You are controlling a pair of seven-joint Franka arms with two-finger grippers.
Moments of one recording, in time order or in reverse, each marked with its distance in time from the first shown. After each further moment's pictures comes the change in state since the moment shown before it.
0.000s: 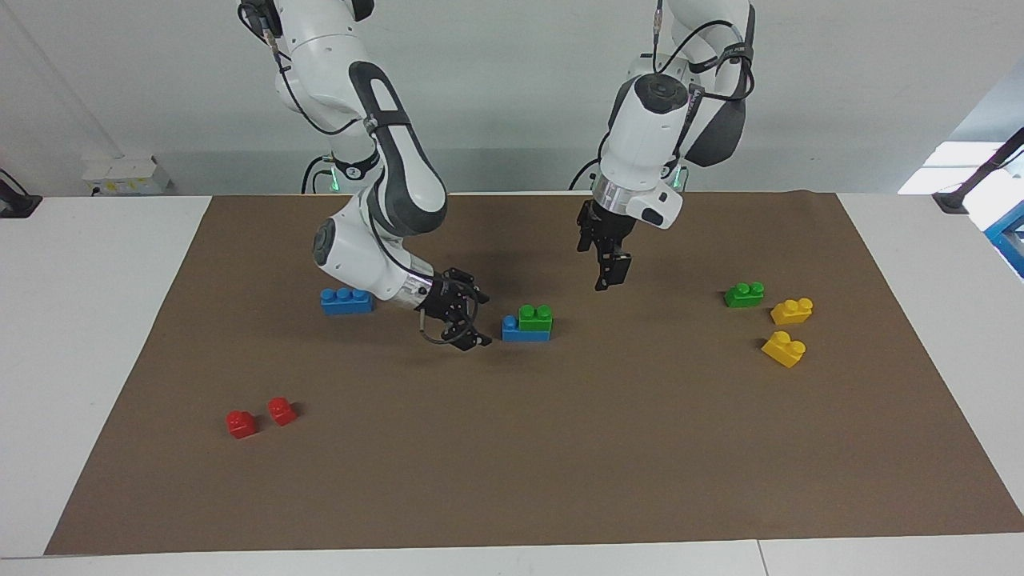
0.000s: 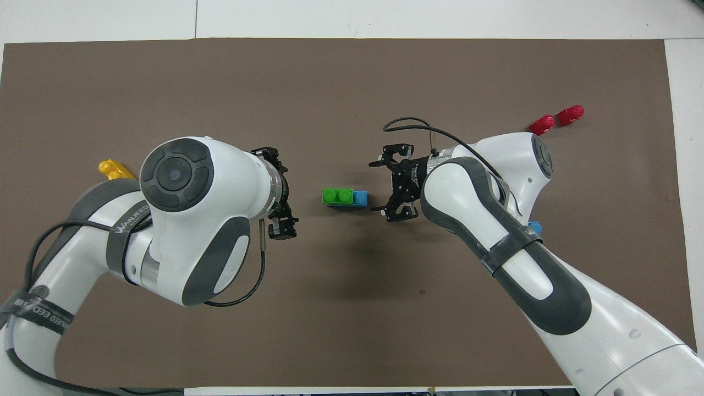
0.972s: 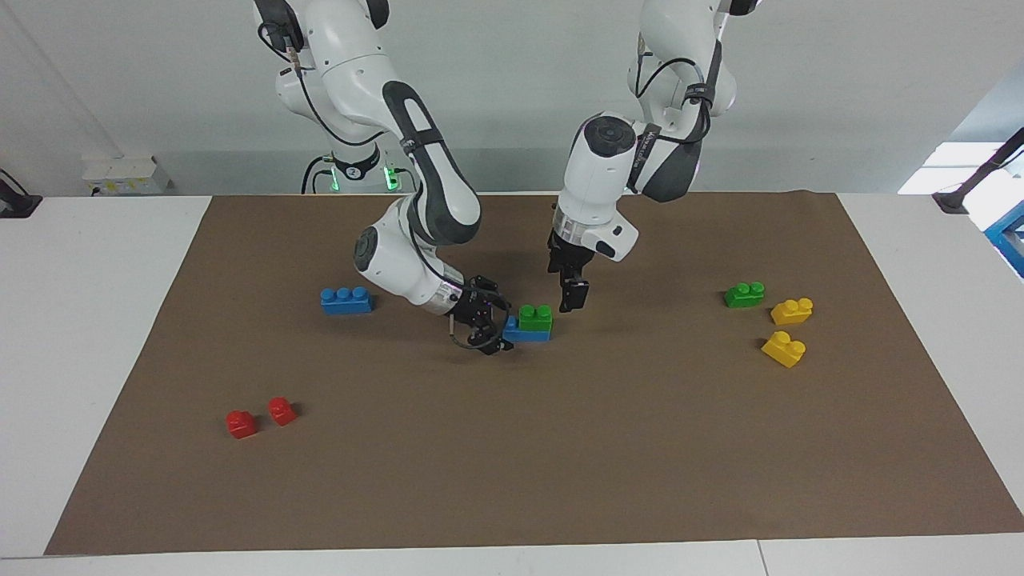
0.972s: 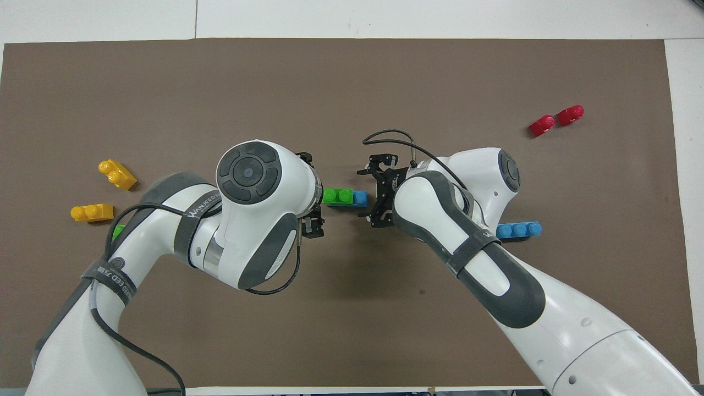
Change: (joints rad) left arm -0.064 0.136 0.004 0.039 0.012 0.067 -0.001; right arm 0.071 0.066 0.000 -0.001 0.036 0.115 0.000
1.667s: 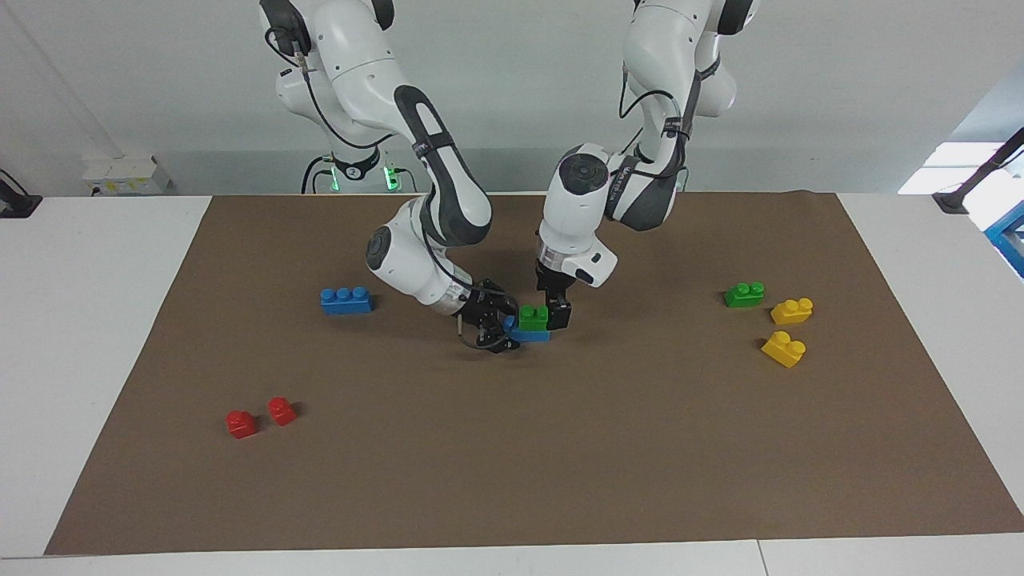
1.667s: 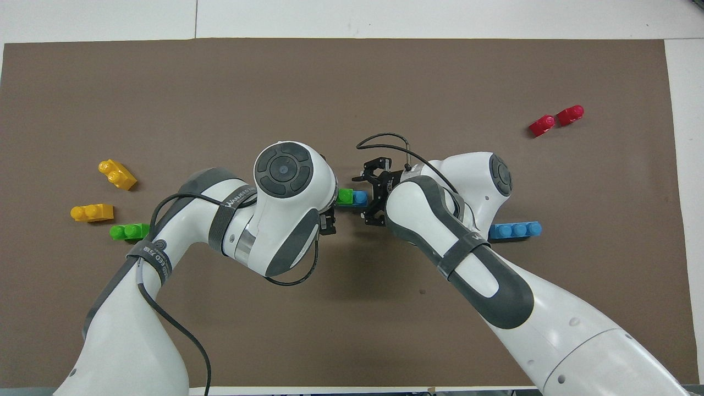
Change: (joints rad) left arm -0.027 0.099 -0.001 0.044 0.022 0.036 -0.026; right arm 0.014 0.010 -0.004 0.000 0.026 0.018 0.001
